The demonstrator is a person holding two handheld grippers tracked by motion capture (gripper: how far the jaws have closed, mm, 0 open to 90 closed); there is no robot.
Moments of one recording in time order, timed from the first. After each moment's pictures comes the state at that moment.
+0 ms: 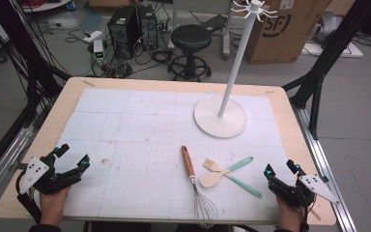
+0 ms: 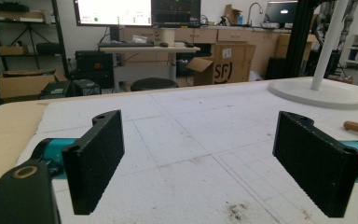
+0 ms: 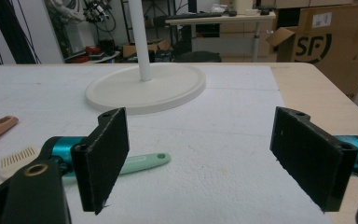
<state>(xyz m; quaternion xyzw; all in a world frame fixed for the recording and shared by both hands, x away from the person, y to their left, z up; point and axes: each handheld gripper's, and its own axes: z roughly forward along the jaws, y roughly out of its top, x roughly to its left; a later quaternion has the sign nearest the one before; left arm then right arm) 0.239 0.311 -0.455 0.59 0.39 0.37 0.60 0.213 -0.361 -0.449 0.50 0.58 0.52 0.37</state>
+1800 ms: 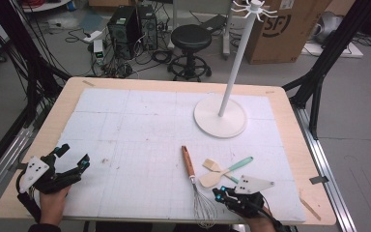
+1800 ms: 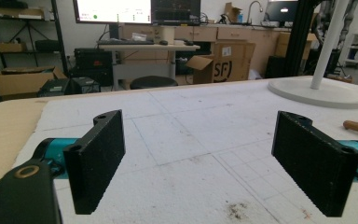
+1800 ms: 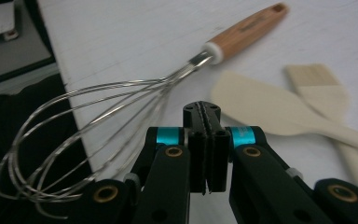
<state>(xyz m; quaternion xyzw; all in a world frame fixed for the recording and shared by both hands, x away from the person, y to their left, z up) 0.240 0.311 -0.455 0.60 0.39 0.37 0.60 0.207 -0.240 -0.441 0.27 0.84 0.47 0.10</state>
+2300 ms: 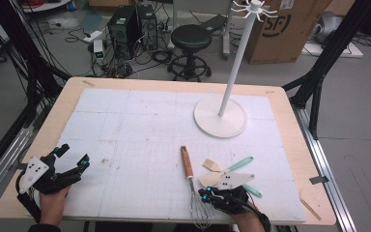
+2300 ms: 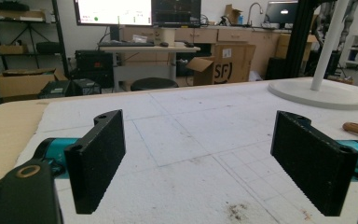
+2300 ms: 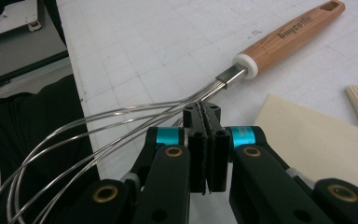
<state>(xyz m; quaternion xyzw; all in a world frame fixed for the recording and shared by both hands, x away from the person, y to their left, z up) 0.240 0.312 -0.455 0.59 0.39 0.37 0.60 0.221 -0.204 -0.442 0.25 0.85 0.46 0.05</state>
